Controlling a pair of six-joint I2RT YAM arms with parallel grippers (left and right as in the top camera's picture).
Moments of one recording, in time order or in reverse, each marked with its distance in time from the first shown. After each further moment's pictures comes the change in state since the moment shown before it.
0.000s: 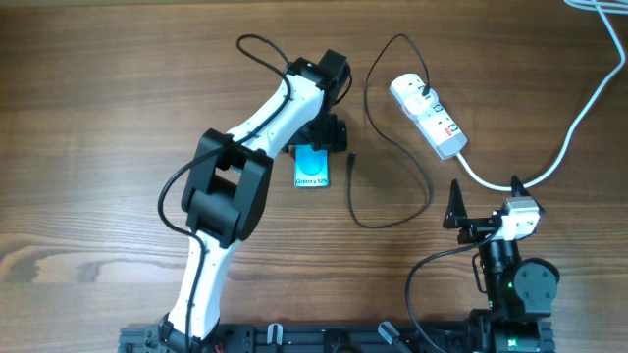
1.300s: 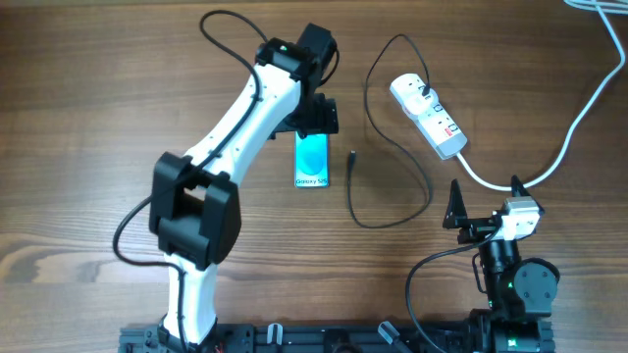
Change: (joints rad) left arm 0.033 -0.203 0.004 -0.094 -0.038 -0.046; right arm 0.000 0.000 0.000 0.000 0.000 0.000
